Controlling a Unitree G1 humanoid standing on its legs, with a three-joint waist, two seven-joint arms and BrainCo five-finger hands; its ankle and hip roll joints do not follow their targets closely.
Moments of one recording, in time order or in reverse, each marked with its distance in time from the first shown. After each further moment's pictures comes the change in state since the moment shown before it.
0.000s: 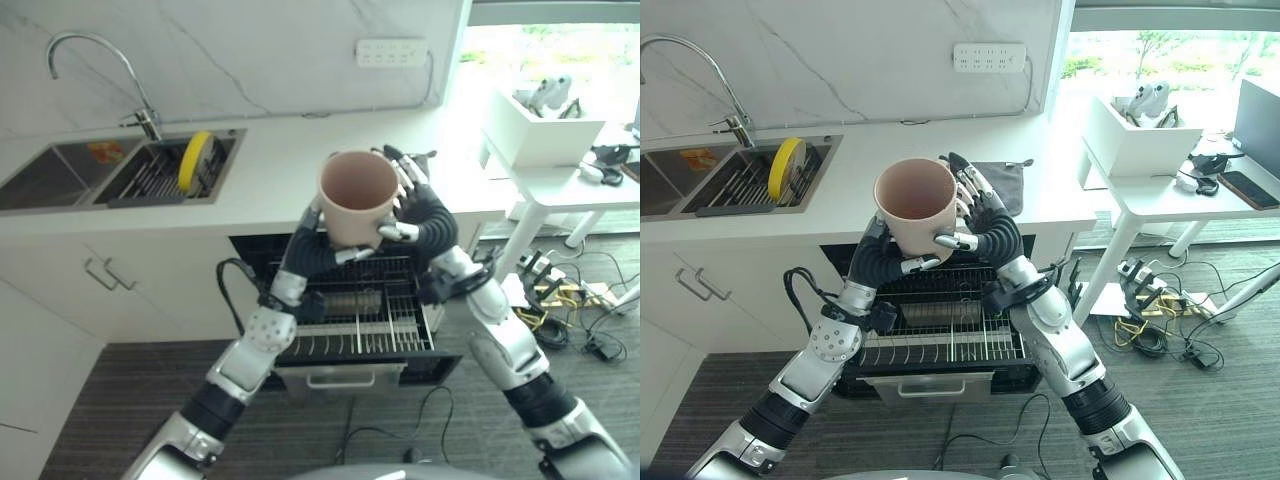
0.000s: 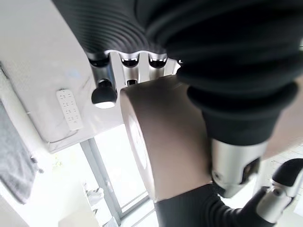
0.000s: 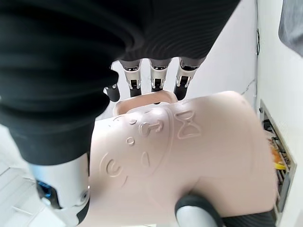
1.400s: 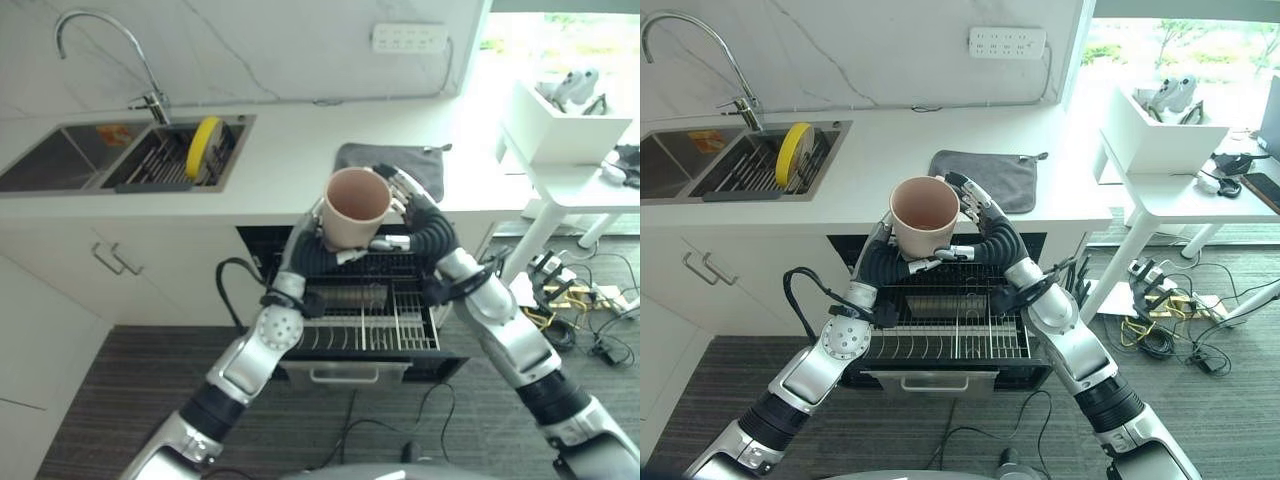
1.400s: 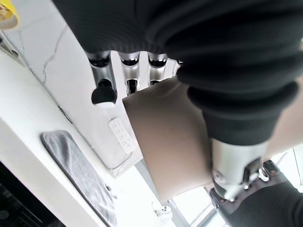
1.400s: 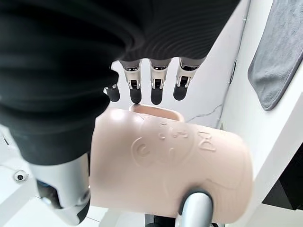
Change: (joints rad) left arm -0.006 0.014 -0.022 -0.040 0.243 0.283 0.166; right arm -0.012 -0.044 0.004 0.029 -0.200 0.056 -0.052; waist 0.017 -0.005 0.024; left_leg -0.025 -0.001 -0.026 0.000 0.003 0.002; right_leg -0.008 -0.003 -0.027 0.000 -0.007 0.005
